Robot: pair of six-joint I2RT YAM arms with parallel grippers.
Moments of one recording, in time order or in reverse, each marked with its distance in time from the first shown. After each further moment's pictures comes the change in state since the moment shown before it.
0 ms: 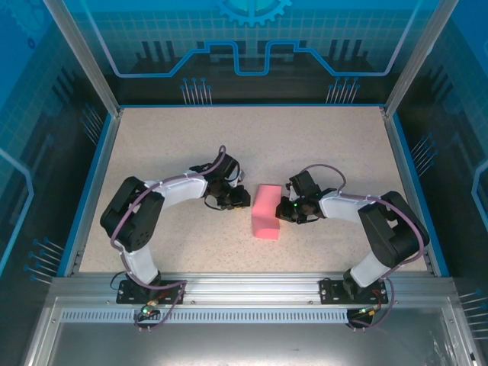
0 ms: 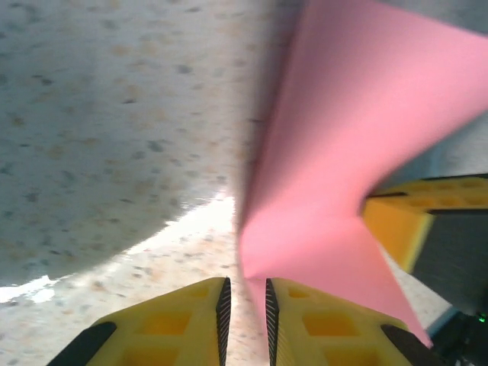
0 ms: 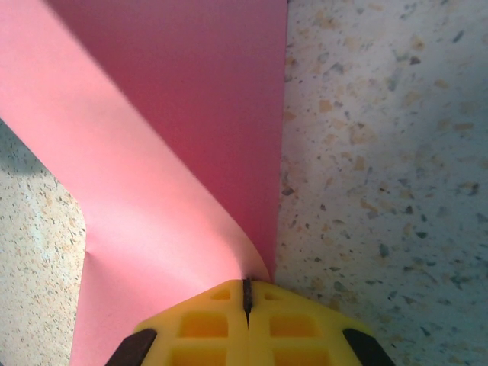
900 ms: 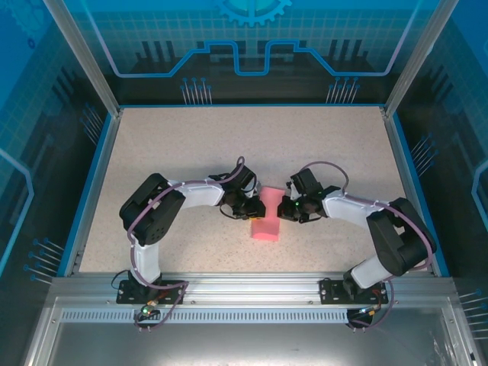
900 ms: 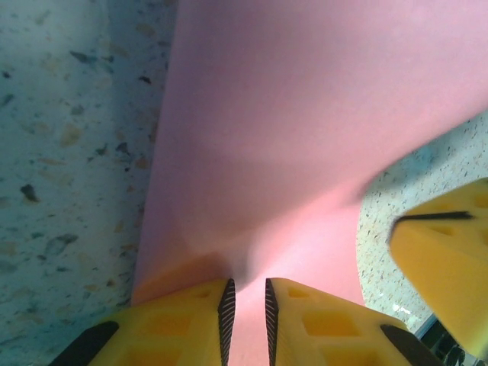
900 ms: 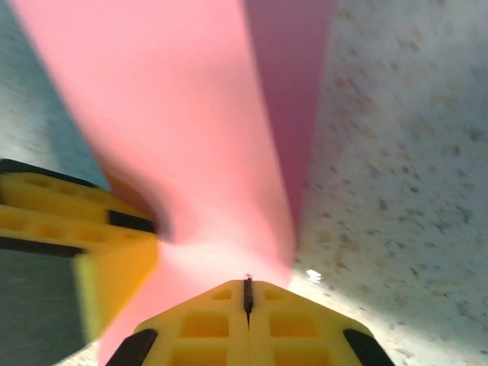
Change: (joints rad) left arm -0.115 0.141 0.013 0.126 0.042 -0.079; right arm 0.003 -0.077 0.042 -0.104 -0.003 -0.045
